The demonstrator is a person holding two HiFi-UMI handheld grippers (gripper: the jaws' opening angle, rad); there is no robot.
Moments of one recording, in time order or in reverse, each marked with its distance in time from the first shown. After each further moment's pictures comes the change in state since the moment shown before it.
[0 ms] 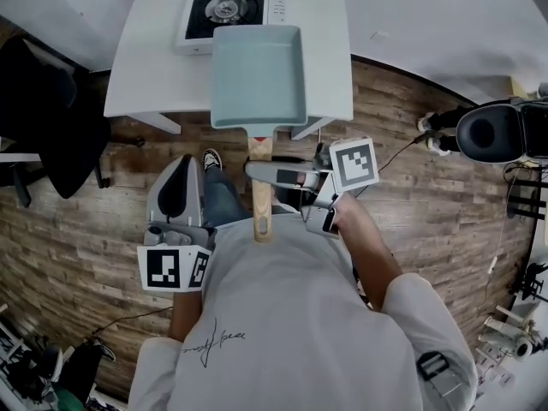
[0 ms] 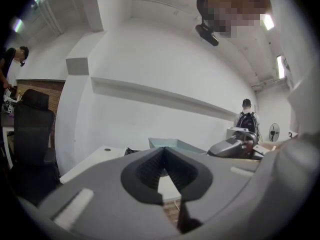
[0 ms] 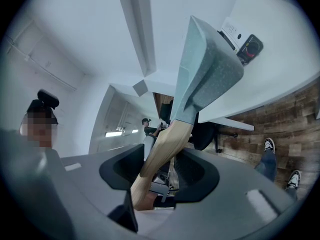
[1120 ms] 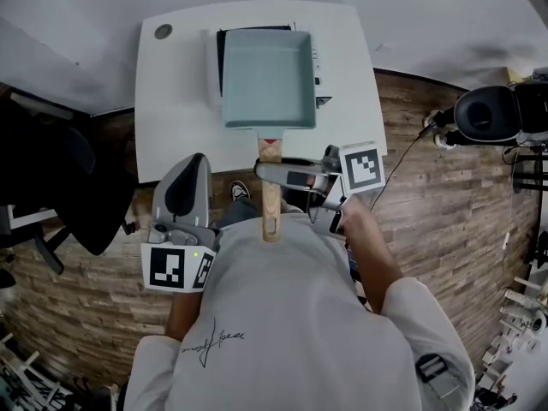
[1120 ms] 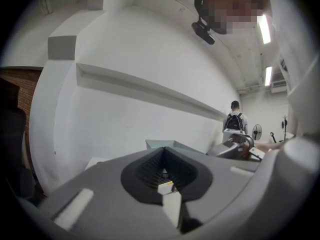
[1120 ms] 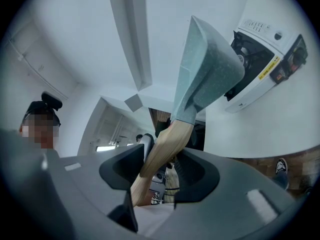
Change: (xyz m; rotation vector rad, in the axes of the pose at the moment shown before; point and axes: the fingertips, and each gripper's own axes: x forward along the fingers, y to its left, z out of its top) left arm 0.114 0.151 0.052 0.030 0.011 -0.214; right arm 0.123 -0.015 0.137 -0.013 -0.165 -0.033
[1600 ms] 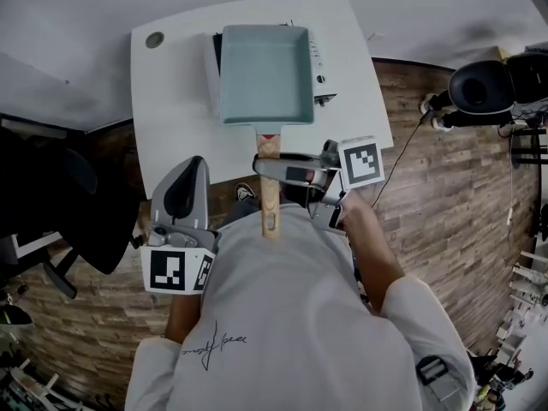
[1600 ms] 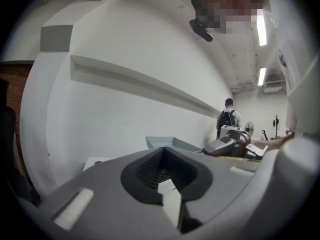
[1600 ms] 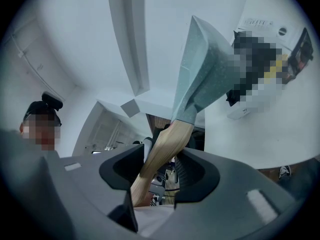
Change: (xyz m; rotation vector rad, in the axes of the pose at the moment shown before) left arm 0.011 0.046 -0.011 0.023 0.038 -0.088; right arm 0.040 -0.016 0.020 -0.006 -0.076 -0.023
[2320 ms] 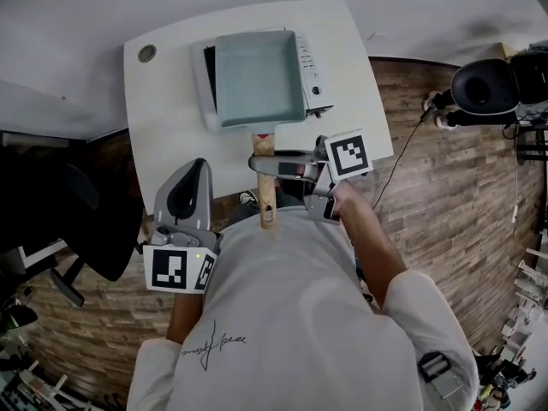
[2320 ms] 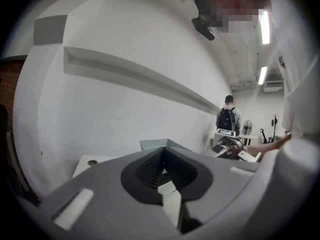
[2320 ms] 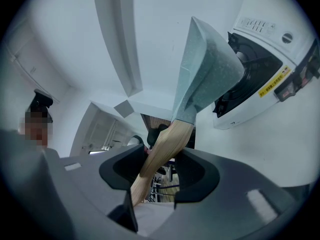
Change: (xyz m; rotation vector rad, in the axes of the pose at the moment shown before) left arm 0.044 0.000 -0.005 -0.011 0.051 -0.019; right arm -0.004 -0.046 0.033 0.020 0.043 -0.045
